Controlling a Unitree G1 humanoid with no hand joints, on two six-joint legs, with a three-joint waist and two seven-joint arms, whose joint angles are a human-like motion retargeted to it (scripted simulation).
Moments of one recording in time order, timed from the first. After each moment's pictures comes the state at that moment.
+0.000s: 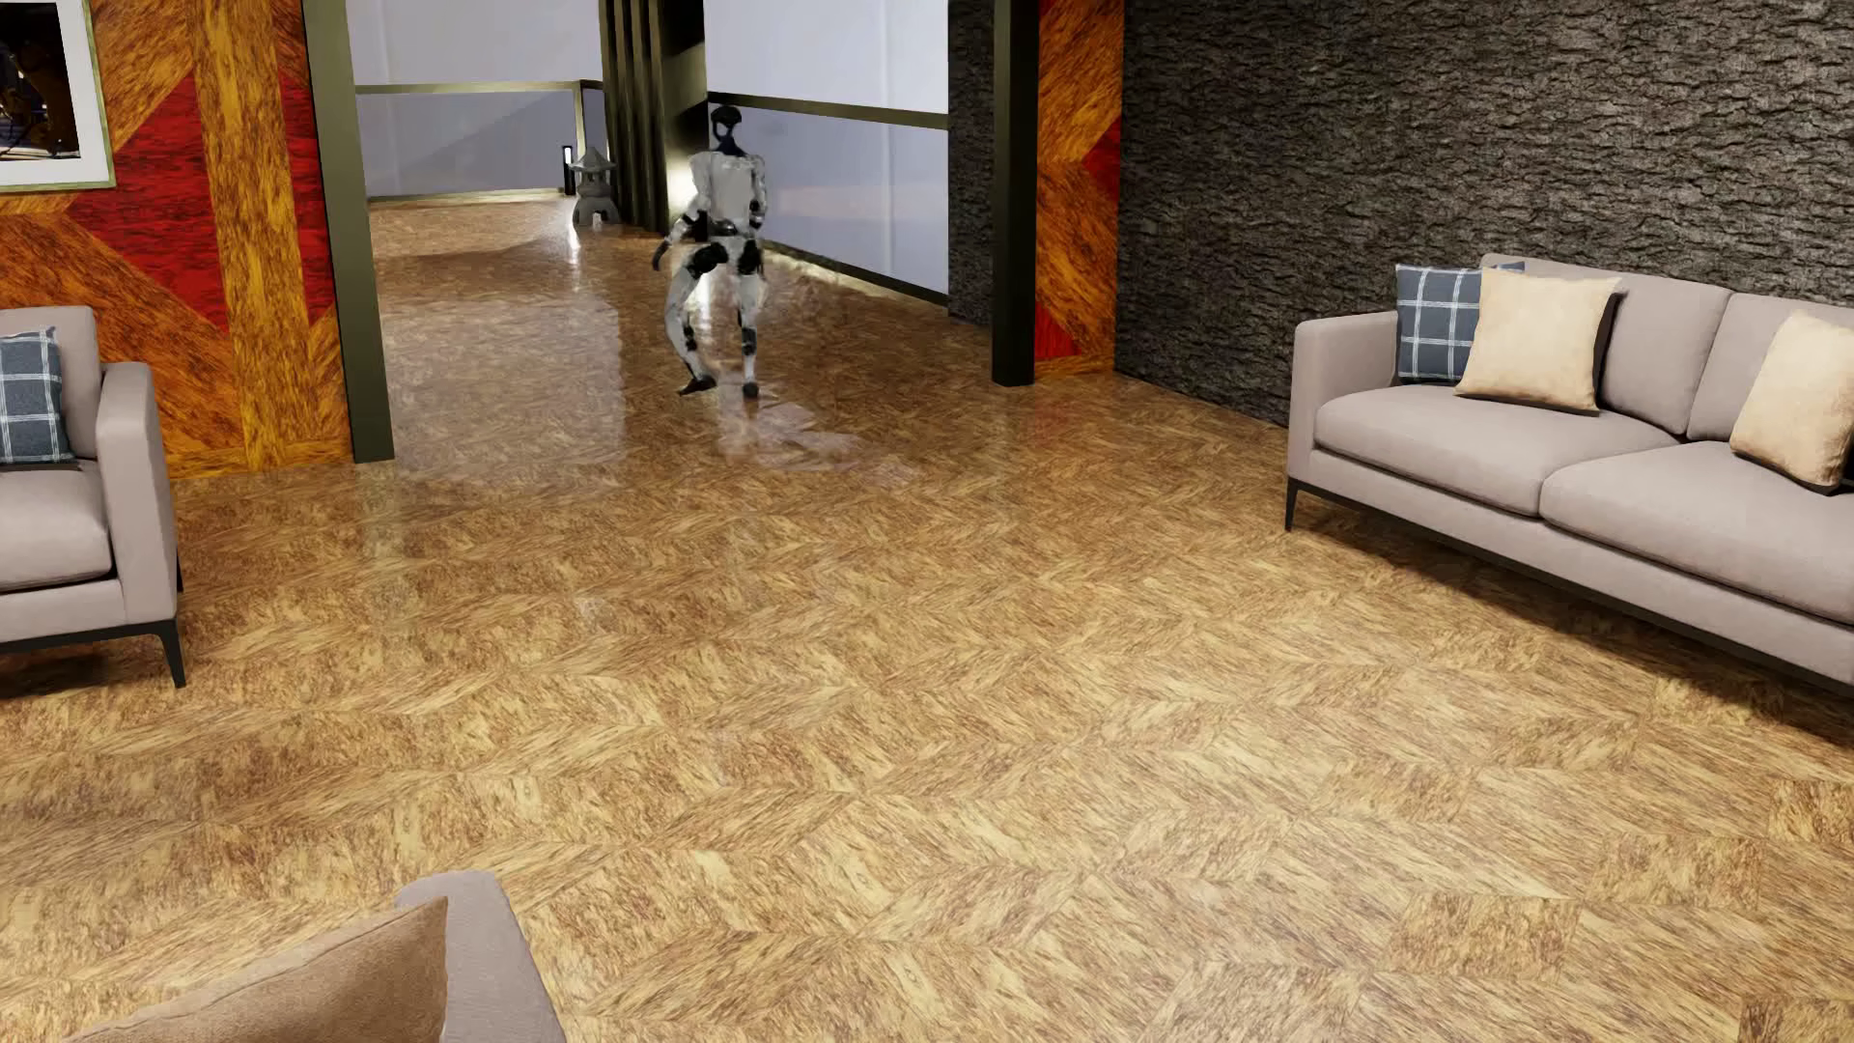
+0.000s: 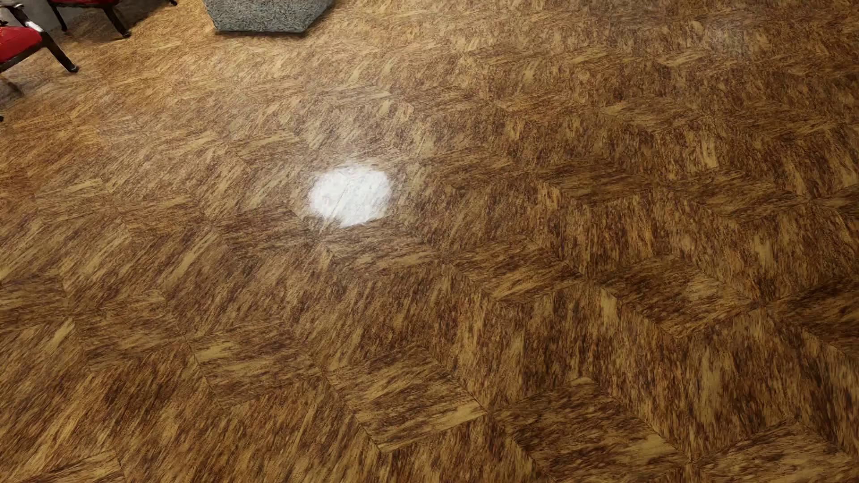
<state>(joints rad) -0.53 -0.27 -0.01 0.30 -0.25 0.11 0.13 -0.57 0.00 1.09 0.49 0.31 0.05 -0.28 -0.23 0.12 -0.22 -0.20 -0.03 0.26 0.35 0.59 0.96 0.68 -0.60 0.22 0.37 0.05 -0.05</state>
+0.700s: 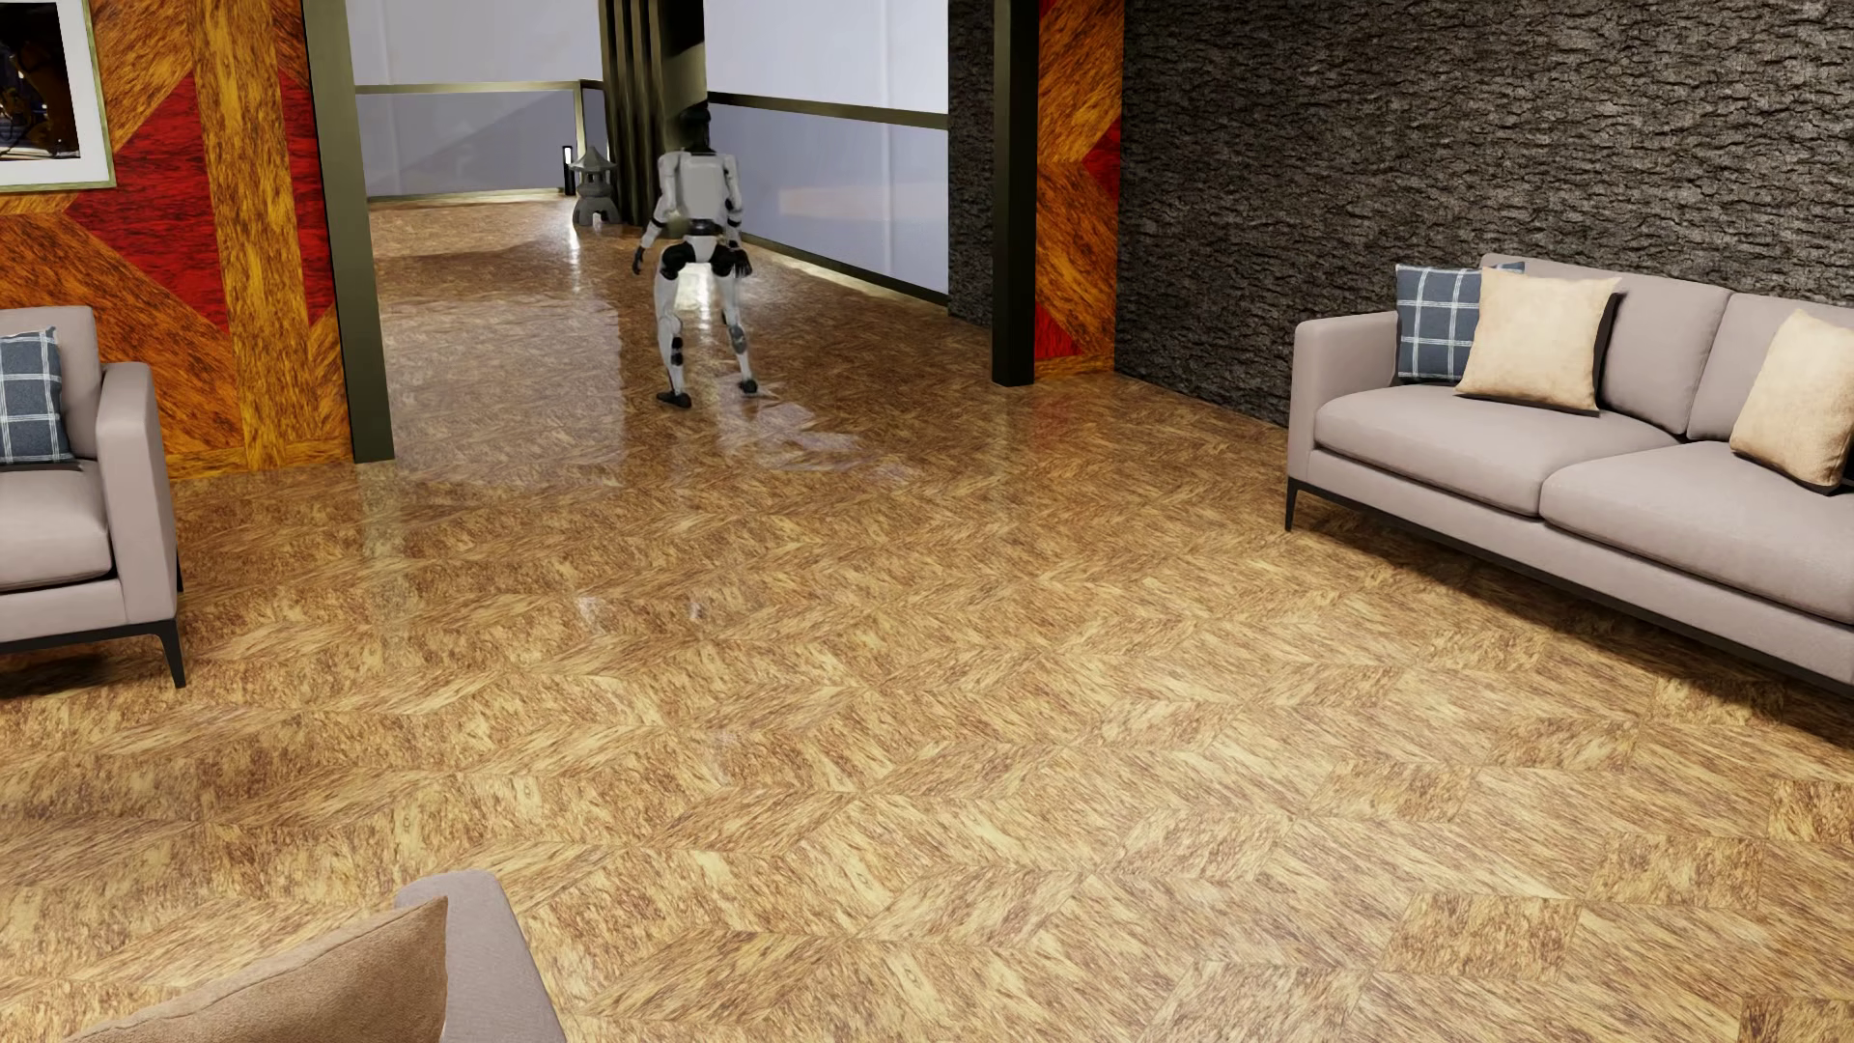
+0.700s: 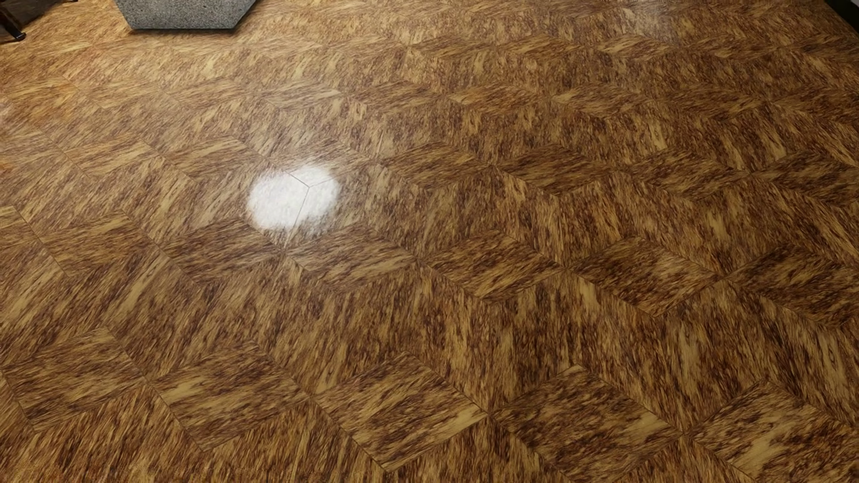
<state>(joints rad) -0.21 -0.40 0.01 0.07 -0.34 -0.03 0.31 -0.08 0.02 0.38 0.60 0.21 0.06 -0.32 -0.24 0.09 -0.20 -0.04 0.14 0.16 0.29 0.67 0.99 0.72 -0.58 0.19 0.45 0.01 0.00</state>
